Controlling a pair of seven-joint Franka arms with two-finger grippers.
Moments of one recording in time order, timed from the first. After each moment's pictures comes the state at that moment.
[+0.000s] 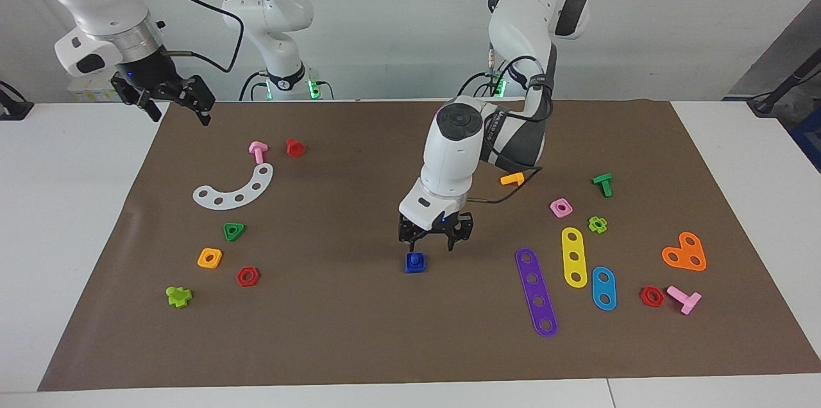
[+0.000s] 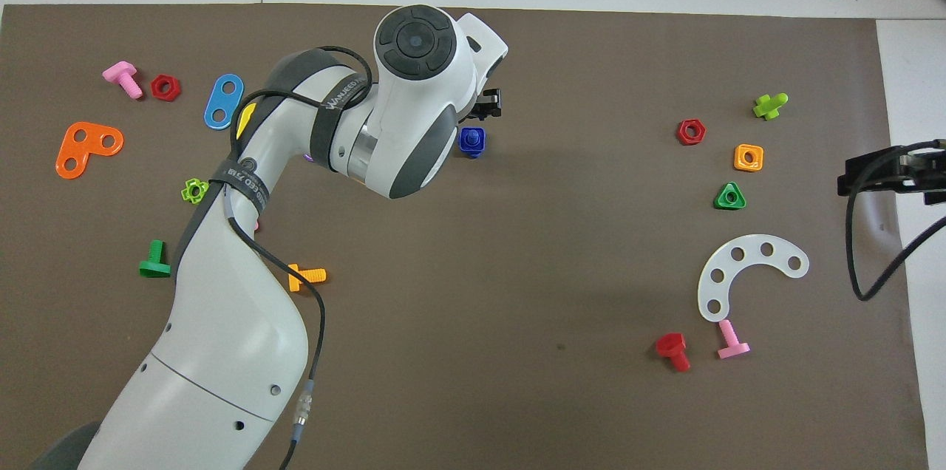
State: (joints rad) left arm -0.57 0.73 -0.02 -1.12 0.02 2.01 -0.55; right arm 0.05 -0.03 -0.10 -1.60 -0.02 1.56 0.07
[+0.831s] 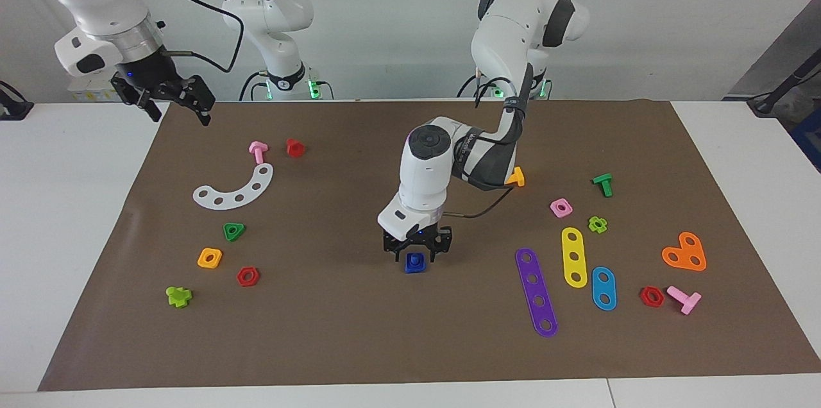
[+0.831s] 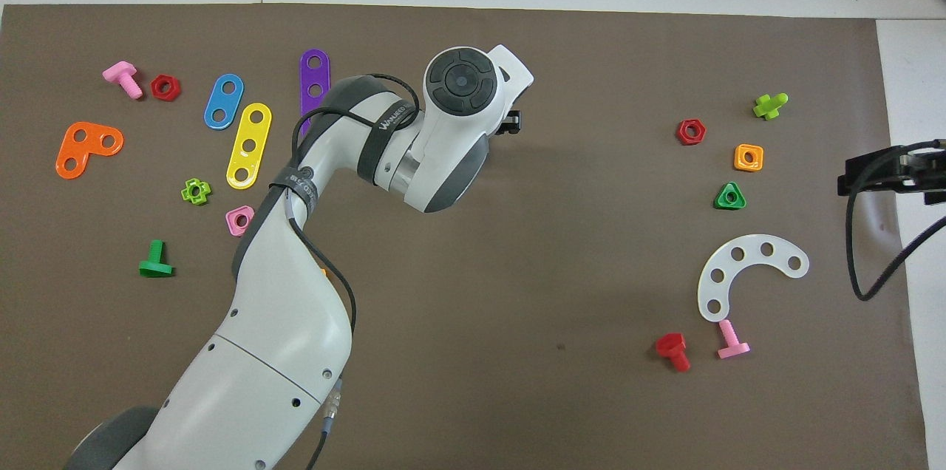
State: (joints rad) left arm -0.62 0.82 0.00 -1.12 0.04 2.12 -0.55; right arm 0.05 -0.03 -0.10 -1.60 -0.02 1.56 0.07
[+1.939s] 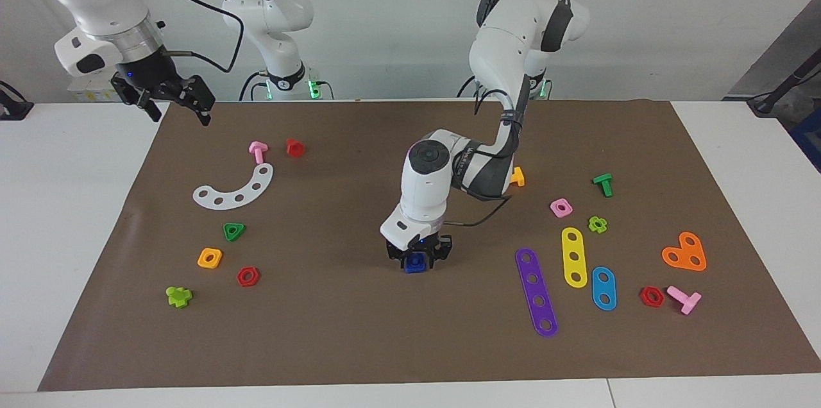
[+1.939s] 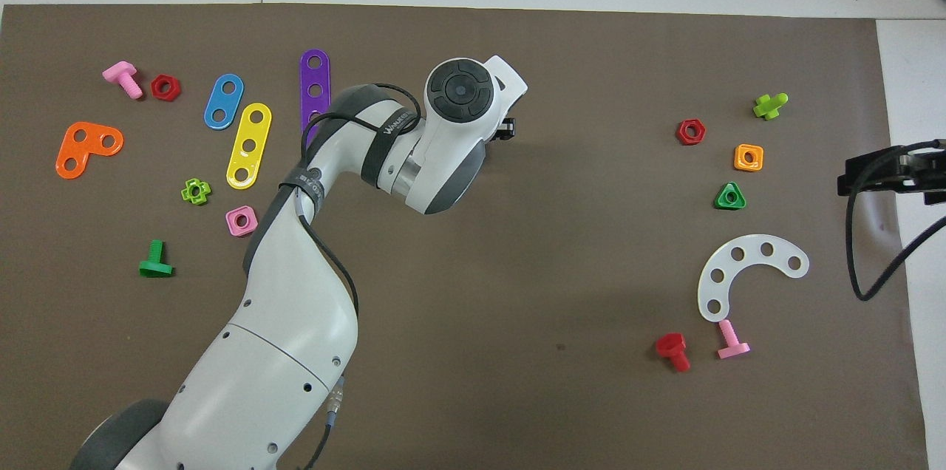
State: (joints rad) left arm -0.62 0.84 0.01 -1.14 0.04 2.15 -0.55; right arm 0.05 -0.03 -0.10 -1.60 -0.02 1.56 0.07
